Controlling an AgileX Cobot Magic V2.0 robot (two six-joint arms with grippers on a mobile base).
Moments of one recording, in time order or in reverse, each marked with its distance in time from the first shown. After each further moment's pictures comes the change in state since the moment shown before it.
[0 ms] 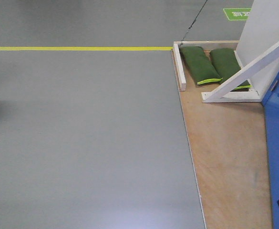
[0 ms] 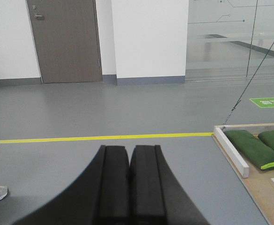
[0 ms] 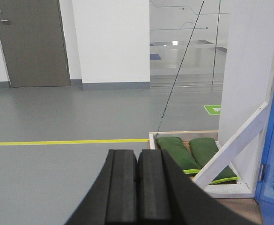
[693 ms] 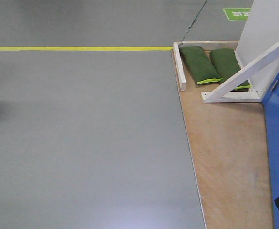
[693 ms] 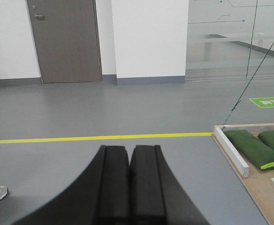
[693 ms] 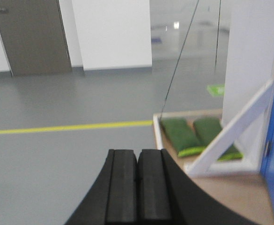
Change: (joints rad) left arm 0.000 0.000 0.000 0.000 0.000 0.000; right arm 0.000 0.069 -0.023 0.084 0.071 0.000
